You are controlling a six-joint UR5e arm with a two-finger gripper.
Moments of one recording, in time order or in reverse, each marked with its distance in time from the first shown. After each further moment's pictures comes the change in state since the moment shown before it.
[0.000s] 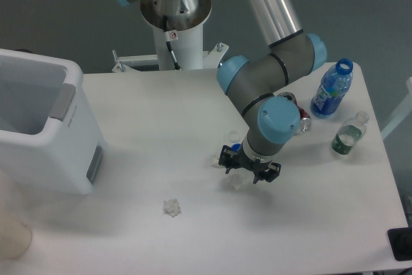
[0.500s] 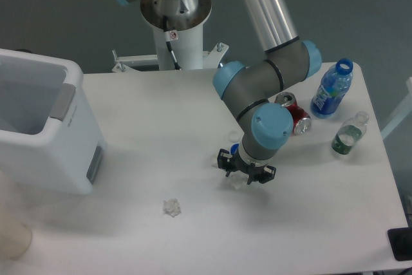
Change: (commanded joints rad) arm -0.002 -0.015 0.003 0.005 0.018 -0.002
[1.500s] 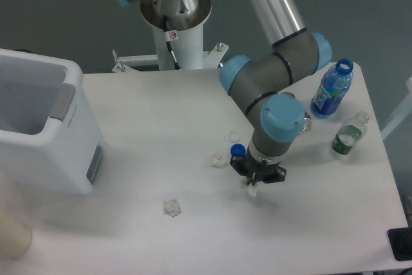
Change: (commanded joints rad) arm 0.057 0.083 0.110 -0.008 0.035 0.107
